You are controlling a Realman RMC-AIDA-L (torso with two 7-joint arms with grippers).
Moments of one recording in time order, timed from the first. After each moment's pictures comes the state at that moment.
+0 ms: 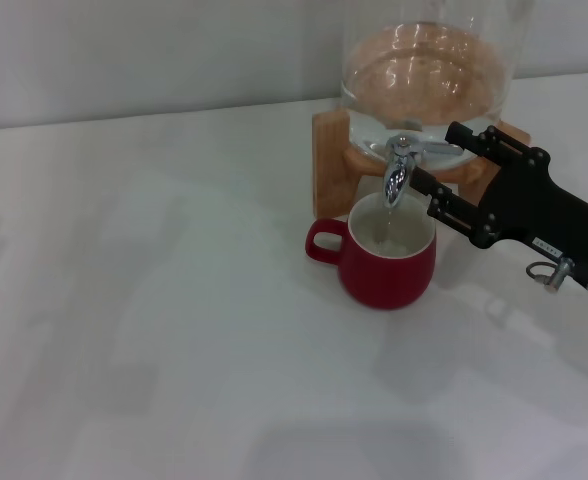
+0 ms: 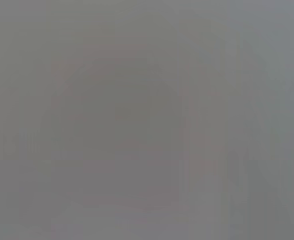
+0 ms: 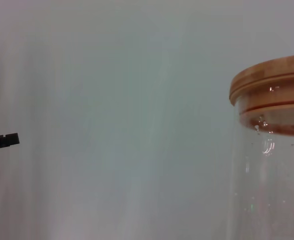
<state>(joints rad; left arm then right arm) -0.14 -2.08 -1.69 -0.65 0.14 -1.21 2.69 0.36 2.00 1.79 0.26 -0.70 1.48 -2.68</state>
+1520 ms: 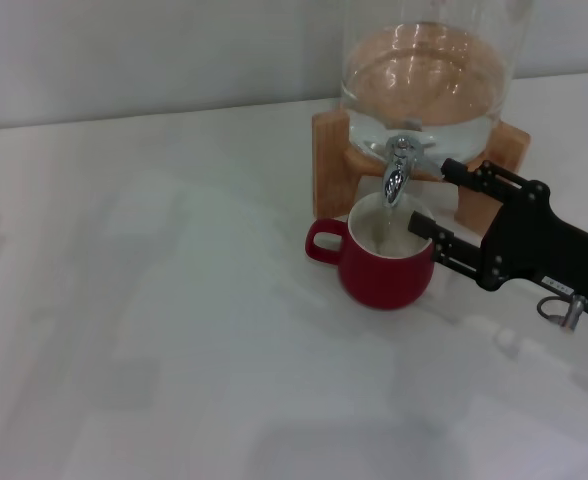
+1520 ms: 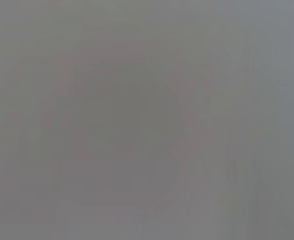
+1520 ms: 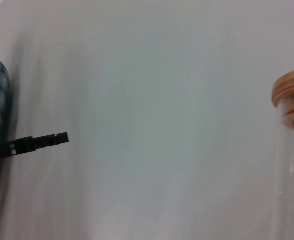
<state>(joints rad) -0.15 -2.08 -1.70 -0.66 0.13 -1.20 2.69 0.33 1.98 1.72 0.26 -0.73 1.56 -2.68</state>
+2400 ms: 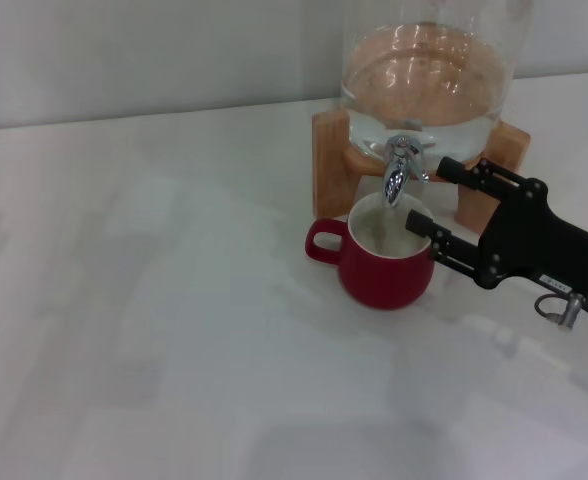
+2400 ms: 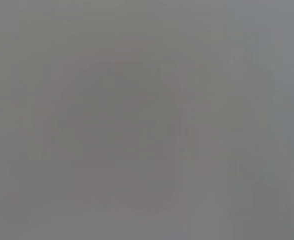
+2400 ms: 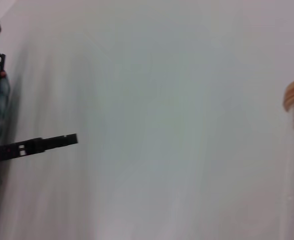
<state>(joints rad) -0.15 -2.08 -1.70 -0.65 0.13 -1.20 2.69 0.33 1.98 1.73 0.27 -0.74 1.56 -2.68</state>
